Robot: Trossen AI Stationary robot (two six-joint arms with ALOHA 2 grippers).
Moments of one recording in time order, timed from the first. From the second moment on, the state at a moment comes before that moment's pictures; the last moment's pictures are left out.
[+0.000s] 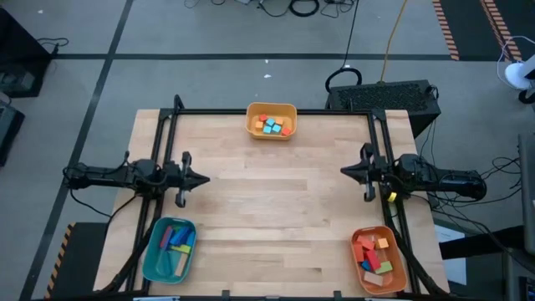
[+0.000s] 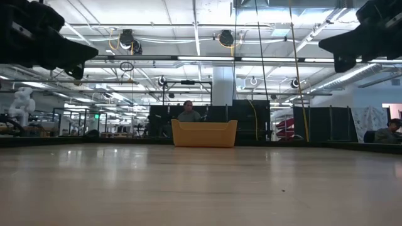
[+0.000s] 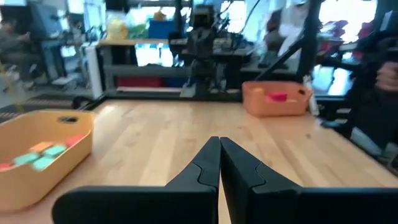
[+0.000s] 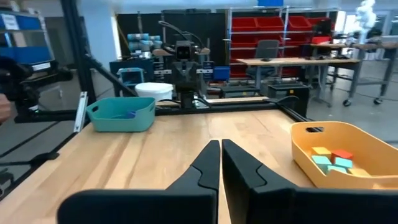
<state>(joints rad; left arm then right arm) -0.07 0.02 0.01 0.00 -0.04 -0.01 -0.01 0.00 0.15 -0.12 0.05 0.06</state>
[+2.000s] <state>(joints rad) -0.07 0.03 0.01 0.02 -0.03 -0.02 -0.01 0.04 0.01 0.03 0.08 0.12</state>
